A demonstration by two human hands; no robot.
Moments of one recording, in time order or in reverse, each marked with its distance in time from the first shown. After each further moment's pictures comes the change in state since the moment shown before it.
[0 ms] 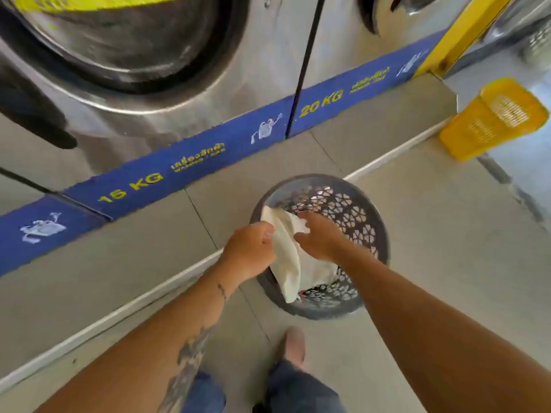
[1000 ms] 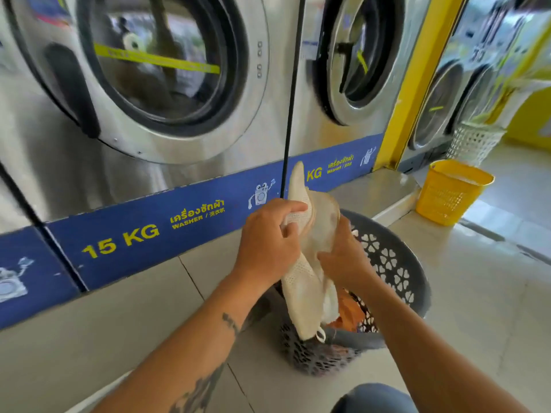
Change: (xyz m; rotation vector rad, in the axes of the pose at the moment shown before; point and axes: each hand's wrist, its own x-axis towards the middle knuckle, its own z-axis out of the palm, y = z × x) left_hand -0.010 -0.078 0.097 -0.150 0.703 0.873; right_hand -0.007 0.074 0.139 0.364 0.677 -0.231
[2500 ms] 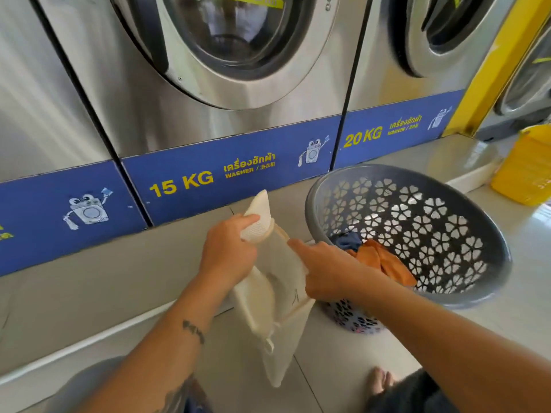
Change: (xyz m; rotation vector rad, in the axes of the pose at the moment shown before) left_hand -0.107 -0.090 -0.083 0.286 -0.057 -0.556; right_hand -0.061 -0.021 0.102 -0.674 -0.692 -0.422
